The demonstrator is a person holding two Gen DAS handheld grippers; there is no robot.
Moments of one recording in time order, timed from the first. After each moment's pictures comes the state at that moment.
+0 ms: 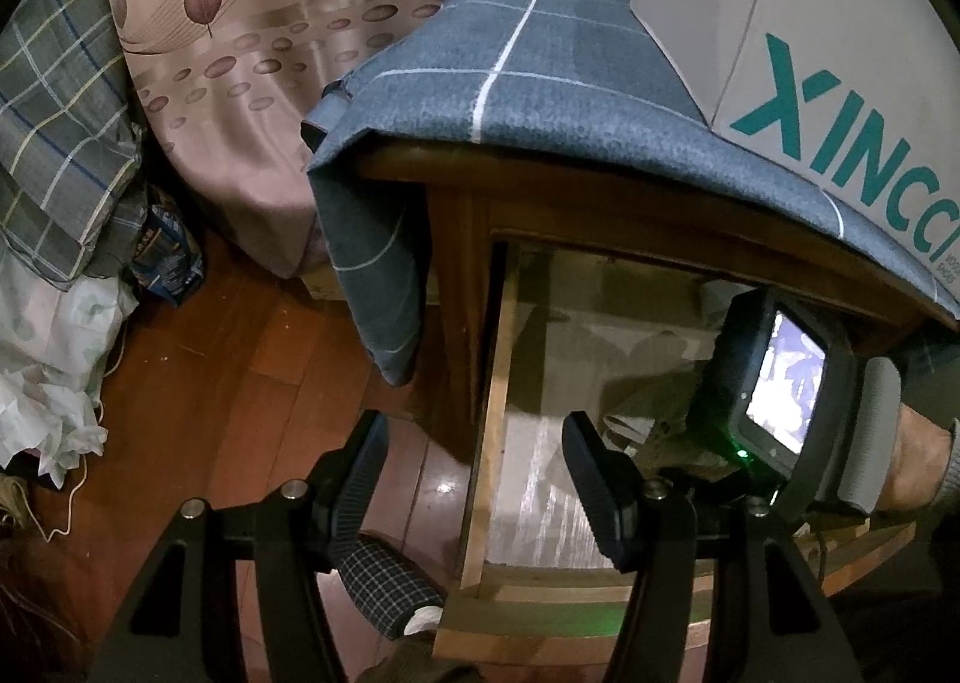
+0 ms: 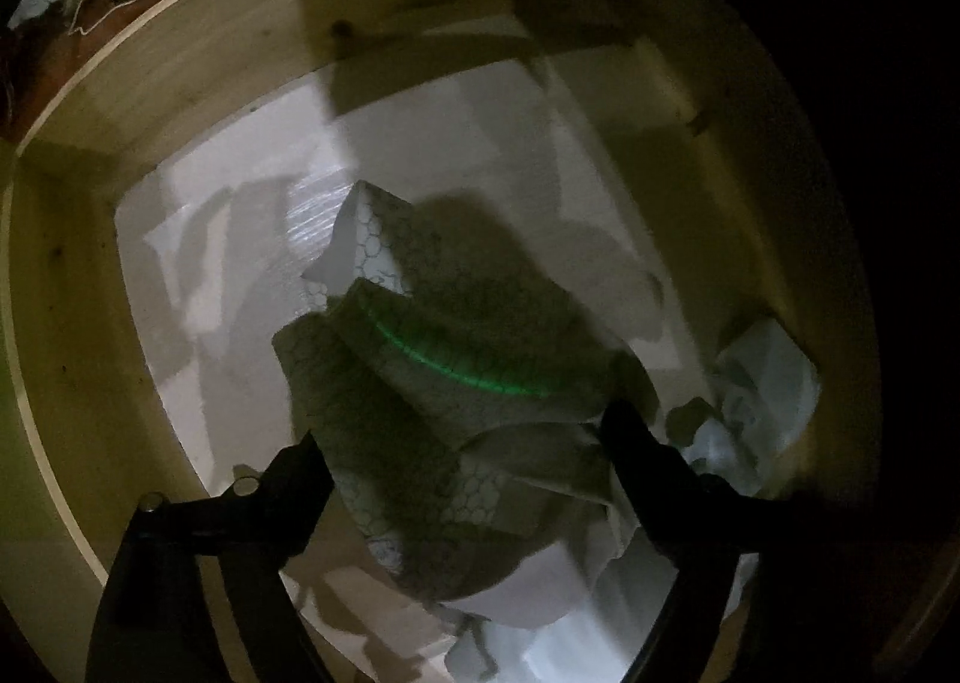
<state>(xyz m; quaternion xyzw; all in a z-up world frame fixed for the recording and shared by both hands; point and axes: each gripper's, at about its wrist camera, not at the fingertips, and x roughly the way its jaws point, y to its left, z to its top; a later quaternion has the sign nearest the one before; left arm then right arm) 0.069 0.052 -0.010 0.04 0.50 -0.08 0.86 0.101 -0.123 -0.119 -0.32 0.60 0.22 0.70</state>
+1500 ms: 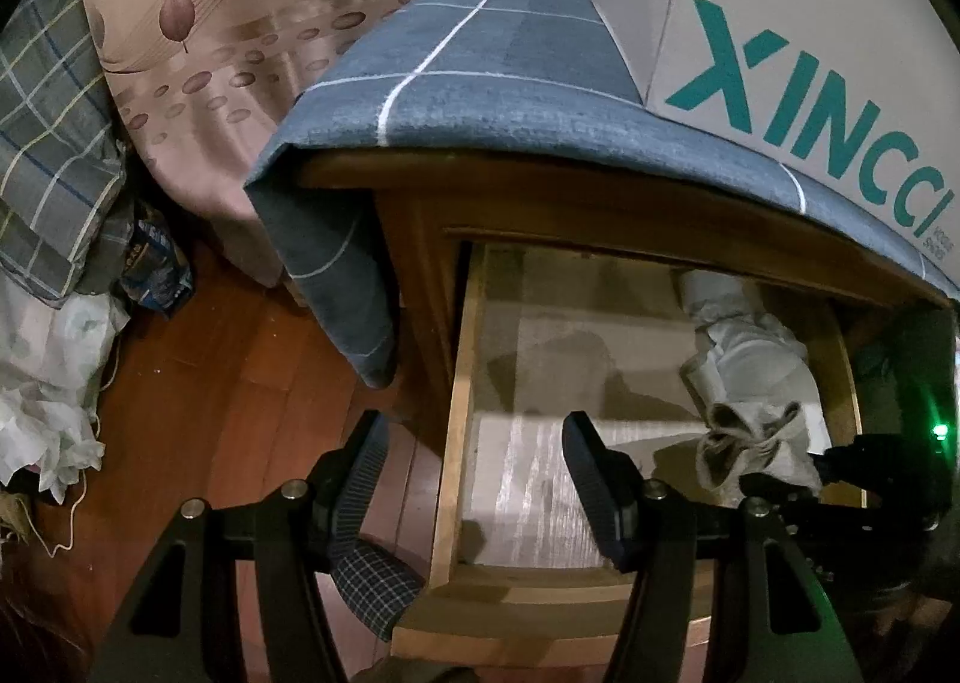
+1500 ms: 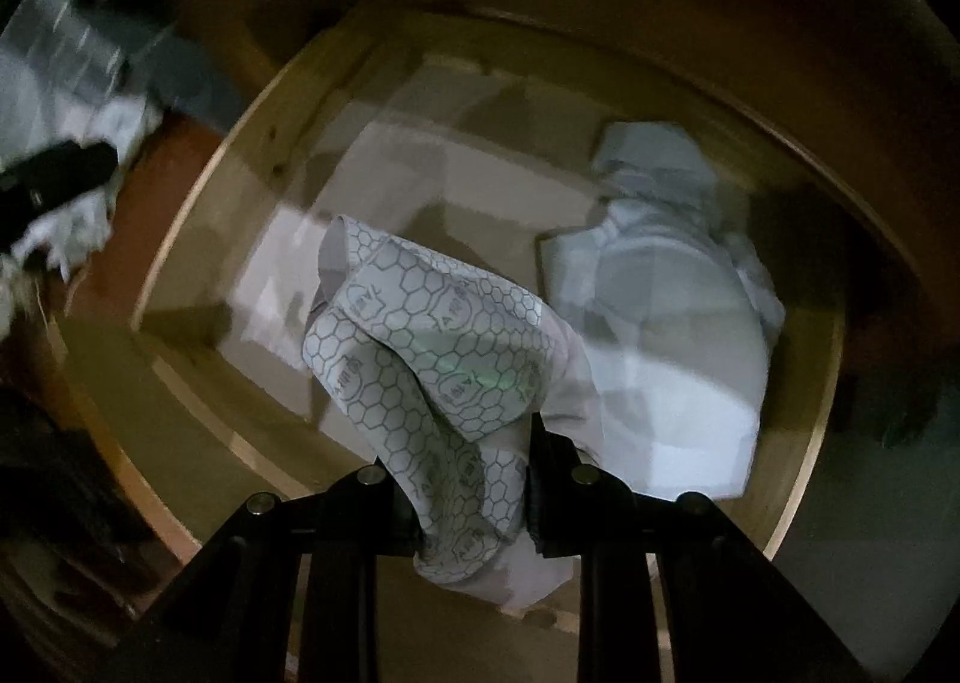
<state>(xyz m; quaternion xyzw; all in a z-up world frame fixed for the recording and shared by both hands) 0.065 0.033 -0.010 0.05 0.49 -0.10 0.86 0.040 -0.184 -0.054 -0.01 0.61 0.06 0.79</state>
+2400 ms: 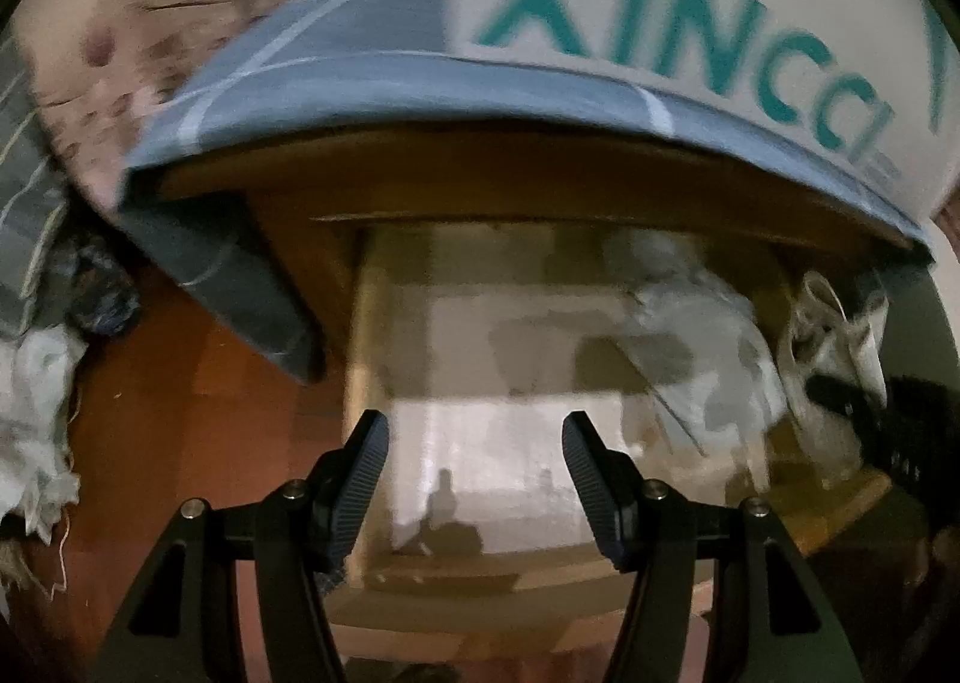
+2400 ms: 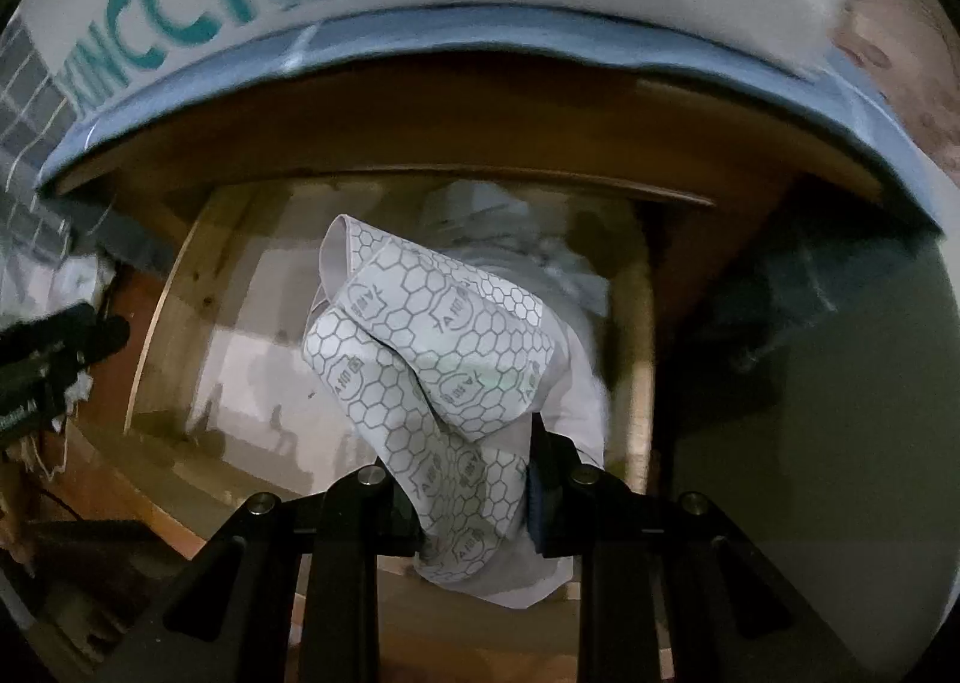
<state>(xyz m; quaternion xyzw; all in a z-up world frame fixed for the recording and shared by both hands) 0.049 -0.008 -0.022 0.08 0.51 -0.18 0.84 -0.006 -0.260 -0.012 0.09 0.53 -0.05 0.84</state>
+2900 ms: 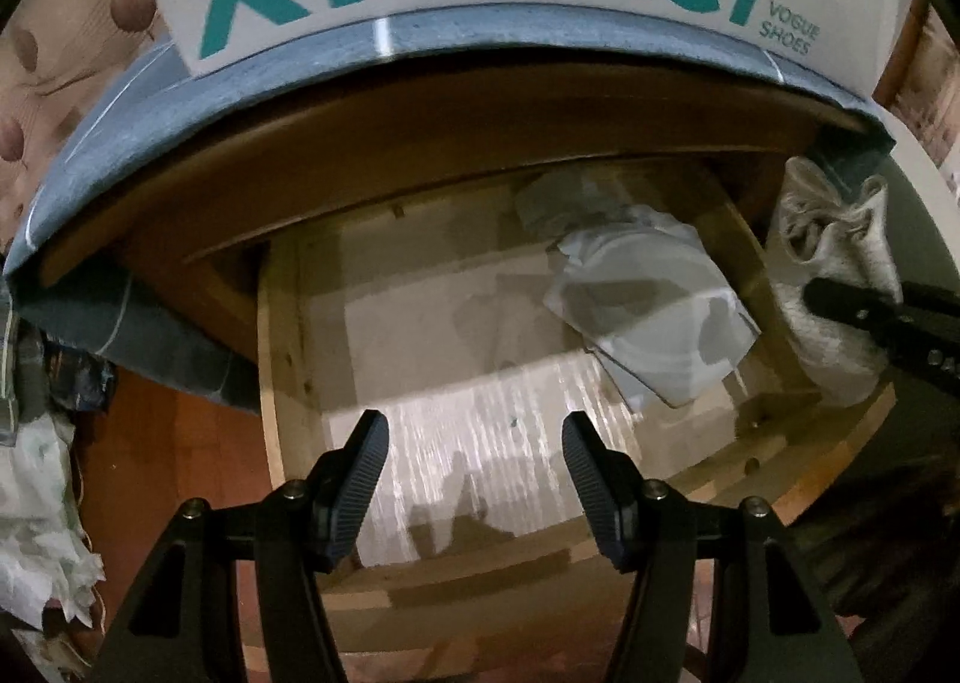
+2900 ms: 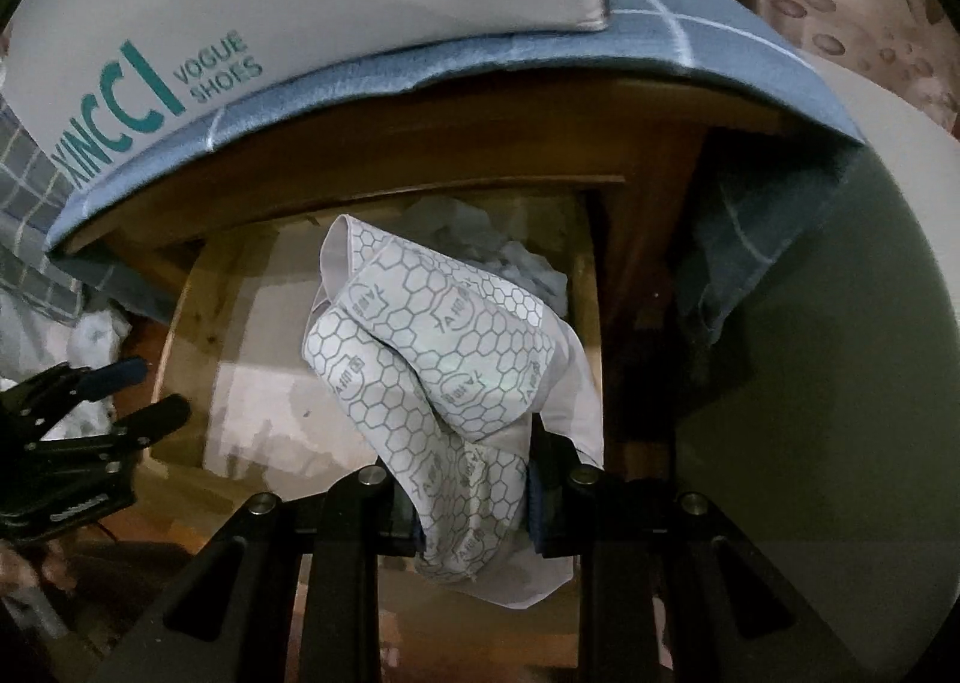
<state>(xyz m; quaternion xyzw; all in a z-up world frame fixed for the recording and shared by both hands) 0.037 -0.055 -0.041 0.16 0.50 -0.24 0.81 -0.025 -0.284 -0.005 0.14 0.50 -0.05 0.85</state>
